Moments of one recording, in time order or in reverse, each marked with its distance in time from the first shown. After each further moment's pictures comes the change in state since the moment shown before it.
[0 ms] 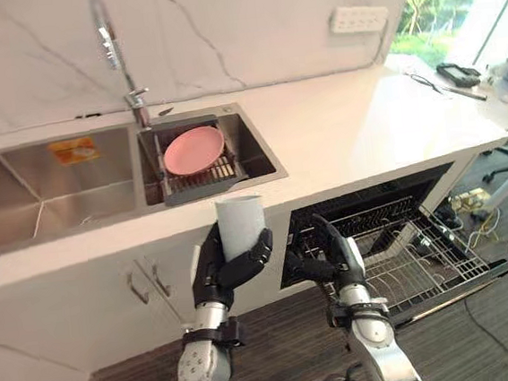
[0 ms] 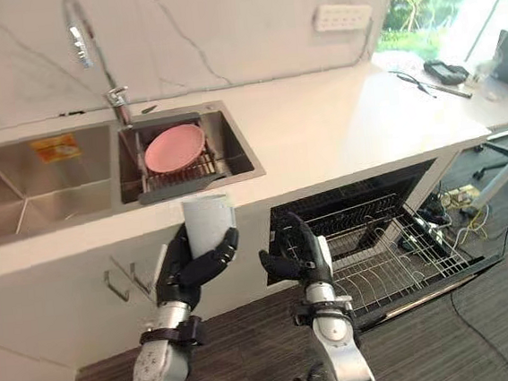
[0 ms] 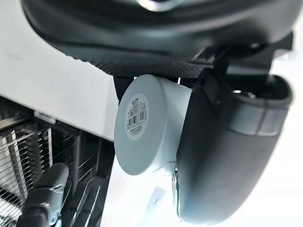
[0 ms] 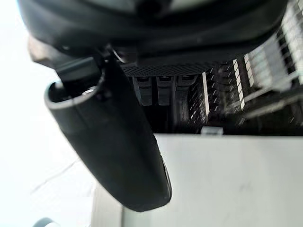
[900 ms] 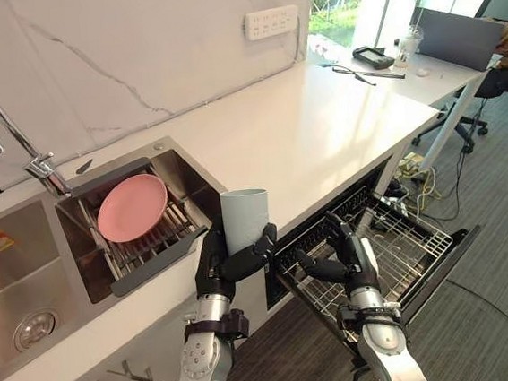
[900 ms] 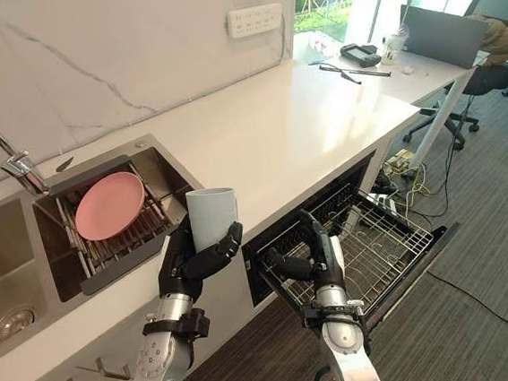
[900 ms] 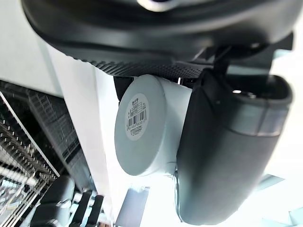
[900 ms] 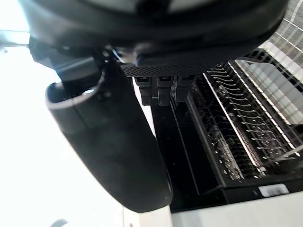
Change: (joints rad) left arm -0.050 0.021 -0.042 -0.018 0.039 -0.016 0.005; right arm 0.072 0.040 -0.018 -0.172 0.011 -0.015 -0.006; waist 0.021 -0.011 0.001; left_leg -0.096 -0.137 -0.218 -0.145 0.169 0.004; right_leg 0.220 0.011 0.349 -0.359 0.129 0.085
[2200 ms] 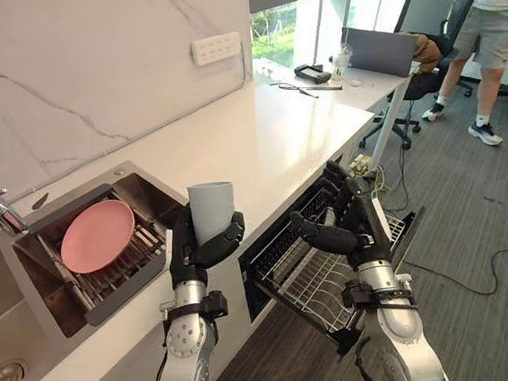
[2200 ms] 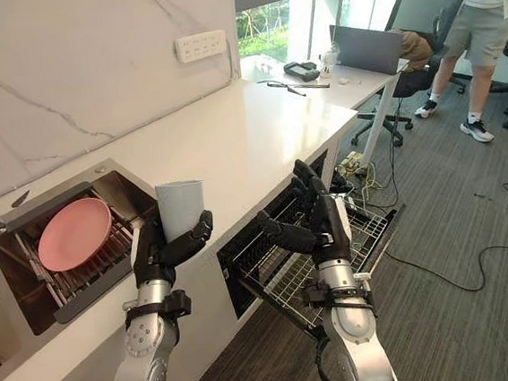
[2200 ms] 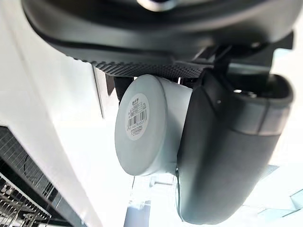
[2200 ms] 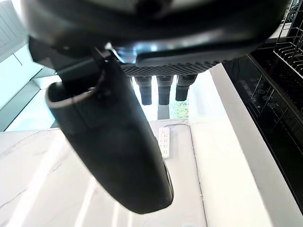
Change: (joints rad) left arm -0.117 0.023 0.197 0.114 0.088 0.001 0.136; right arm -0.047 -0.077 0.032 -0.199 0.158 -0.055 0.055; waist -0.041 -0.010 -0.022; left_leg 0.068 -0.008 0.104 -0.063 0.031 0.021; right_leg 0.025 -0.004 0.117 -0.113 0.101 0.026
